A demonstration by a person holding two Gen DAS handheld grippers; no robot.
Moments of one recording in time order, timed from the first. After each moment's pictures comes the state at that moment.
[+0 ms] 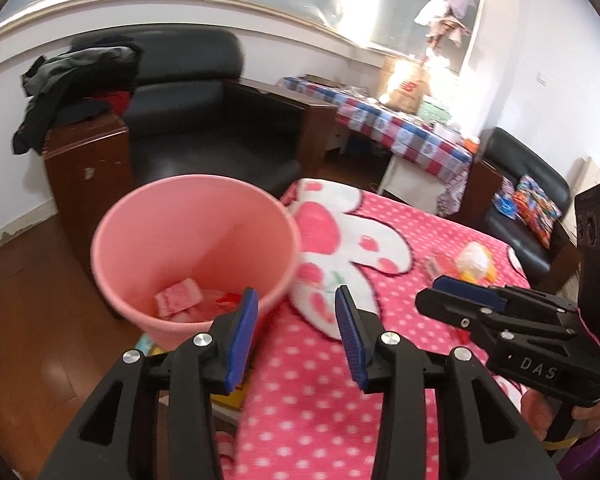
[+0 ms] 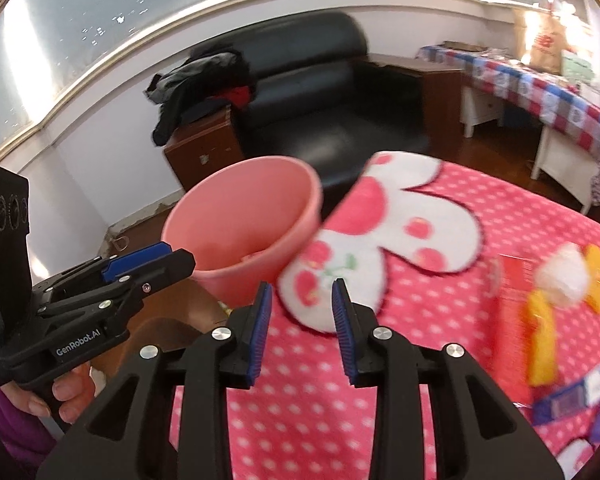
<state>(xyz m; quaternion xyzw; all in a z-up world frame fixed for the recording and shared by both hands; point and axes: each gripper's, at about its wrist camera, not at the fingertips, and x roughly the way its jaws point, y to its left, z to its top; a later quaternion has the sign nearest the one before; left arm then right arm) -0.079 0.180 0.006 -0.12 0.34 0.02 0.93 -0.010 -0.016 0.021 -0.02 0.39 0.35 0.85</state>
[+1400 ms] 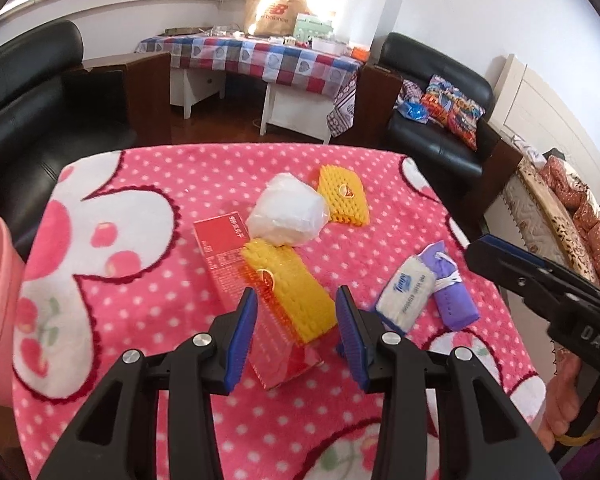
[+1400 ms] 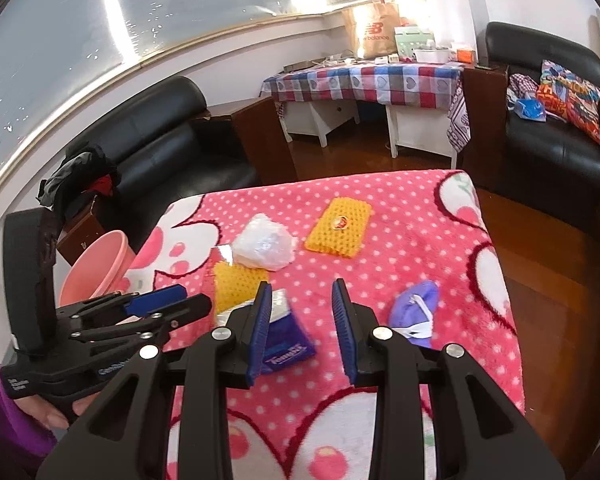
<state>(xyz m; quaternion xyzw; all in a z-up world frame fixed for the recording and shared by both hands) 0.043 -0.045 -0.034 -0.04 0.43 -0.16 0.89 0.009 -0.254 0.007 0.09 0.37 0.15 0.91</state>
